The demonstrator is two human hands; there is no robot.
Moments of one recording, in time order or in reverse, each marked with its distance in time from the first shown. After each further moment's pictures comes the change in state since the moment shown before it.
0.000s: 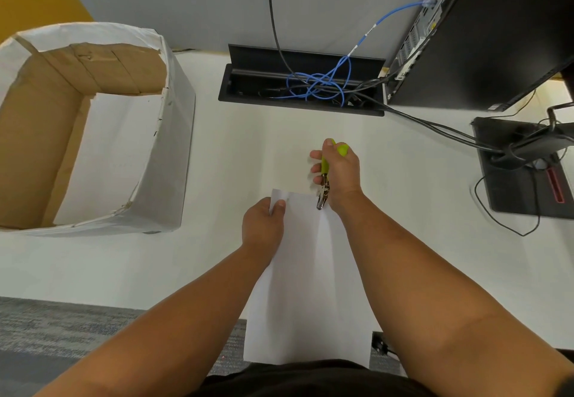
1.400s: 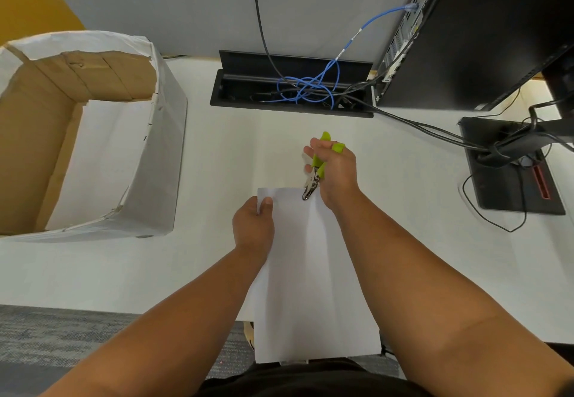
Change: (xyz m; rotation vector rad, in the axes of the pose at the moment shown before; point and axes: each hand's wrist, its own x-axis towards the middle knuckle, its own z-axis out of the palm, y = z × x) left_hand 0.001 -0.001 0.004 -0.109 0.113 0.019; right_hand 0.001 -0.010 -0.006 0.250 -0.072 0.053
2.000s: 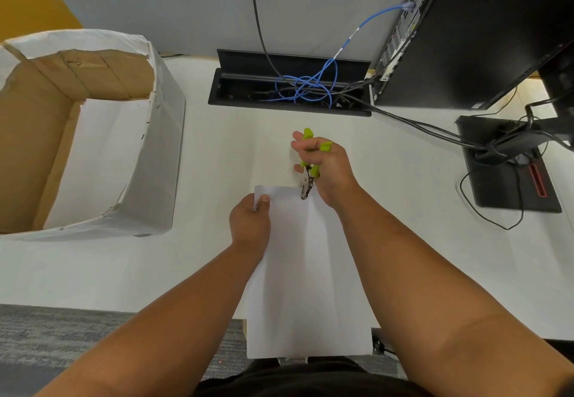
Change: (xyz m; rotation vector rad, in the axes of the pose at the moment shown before) left_hand 0.001 0.002 -0.003 -0.006 -0.004 -0.013; right_hand -0.002 -0.003 -0.002 -0.218 -0.284 -0.045
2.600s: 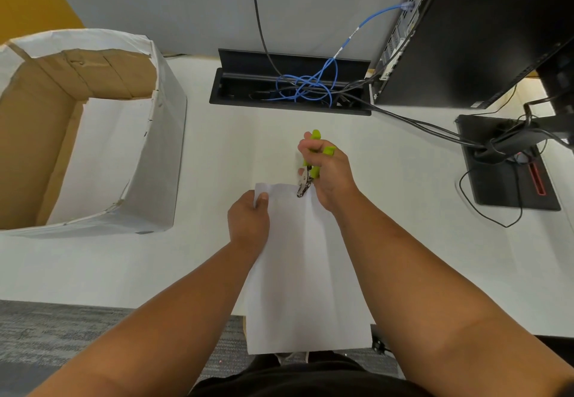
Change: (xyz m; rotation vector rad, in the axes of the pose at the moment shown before) left_hand -0.002 0.006 -0.007 0.128 0.013 0.094; right_hand 0.001 0.017 -0.003 0.144 0.084 -0.001
